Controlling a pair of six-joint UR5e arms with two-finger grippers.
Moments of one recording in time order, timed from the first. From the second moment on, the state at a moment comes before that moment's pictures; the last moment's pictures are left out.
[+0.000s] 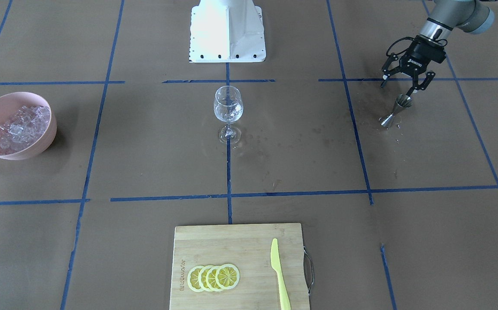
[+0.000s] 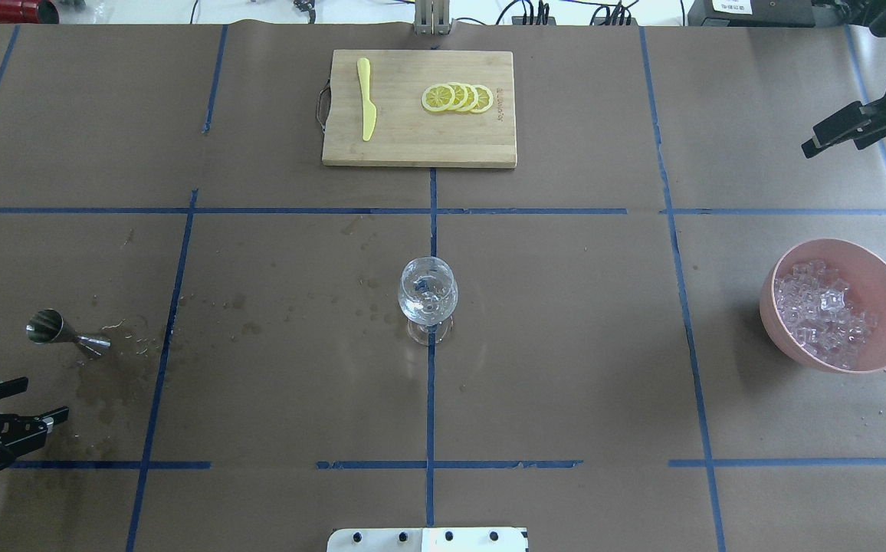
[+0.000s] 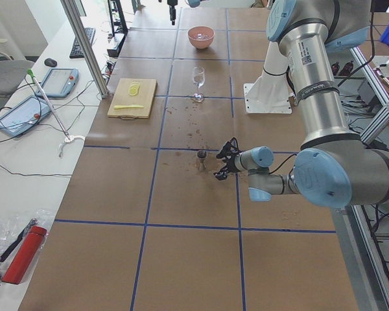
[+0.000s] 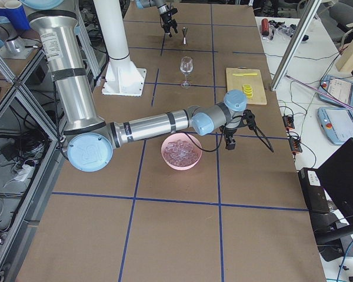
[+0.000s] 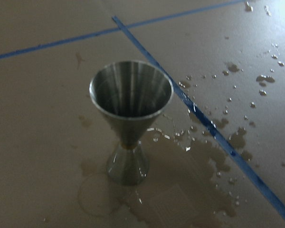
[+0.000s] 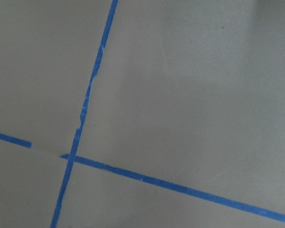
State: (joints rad) left arm -0.26 -1.07 -1.73 -3.11 -1.40 -0.88; right arm 1.27 -1.35 1.60 -1.31 2.40 0.35
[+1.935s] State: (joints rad) left arm -1.06 -1.14 -1.66 -2.91 -2.07 -0.64; right arm 0.99 -1.74 1.88 -1.17 2.18 0.95
